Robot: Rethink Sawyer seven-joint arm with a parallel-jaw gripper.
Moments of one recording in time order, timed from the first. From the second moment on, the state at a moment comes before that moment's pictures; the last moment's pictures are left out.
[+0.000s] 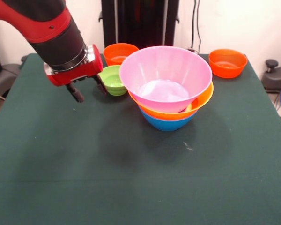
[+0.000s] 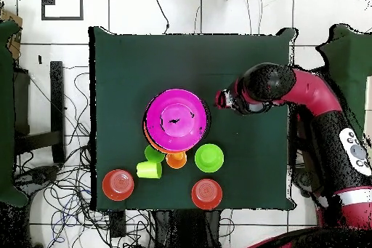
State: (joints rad) arm -0.87 -0.44 0.69 1.36 -0.46 1.16 1.47
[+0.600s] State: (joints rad) arm -0.87 -0.39 0.69 1.42 -0.46 1.13 1.47
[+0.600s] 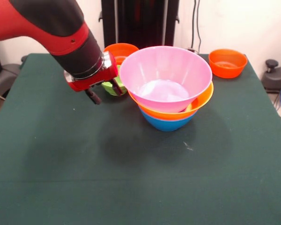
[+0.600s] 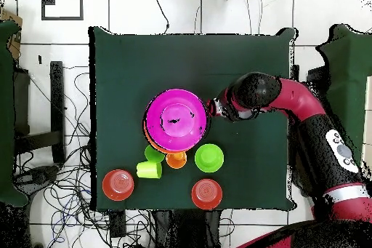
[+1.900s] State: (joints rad) arm -0.87 -0.41 0.70 1.47 -0.47 1.13 1.47
